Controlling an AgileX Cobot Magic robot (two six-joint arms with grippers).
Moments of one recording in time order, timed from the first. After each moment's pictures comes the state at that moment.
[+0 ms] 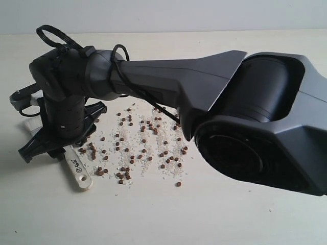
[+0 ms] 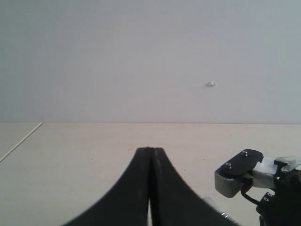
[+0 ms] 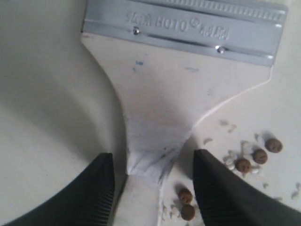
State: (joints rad) left arm 0.01 0.01 0.00 -0.37 0.09 0.39; right arm 1.00 2.51 -2.09 0.08 0.98 0.15
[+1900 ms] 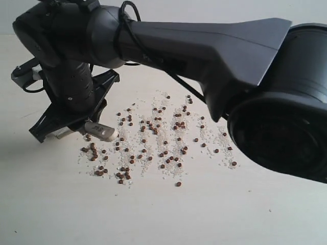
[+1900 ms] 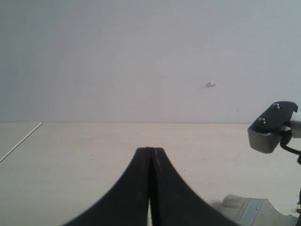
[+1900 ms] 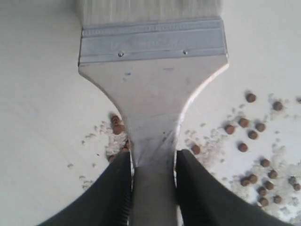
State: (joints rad) left arm 0.01 0.01 0.00 -0.37 0.09 0.39; right arm 1.00 2.37 -2.10 -0.11 1.21 0.18
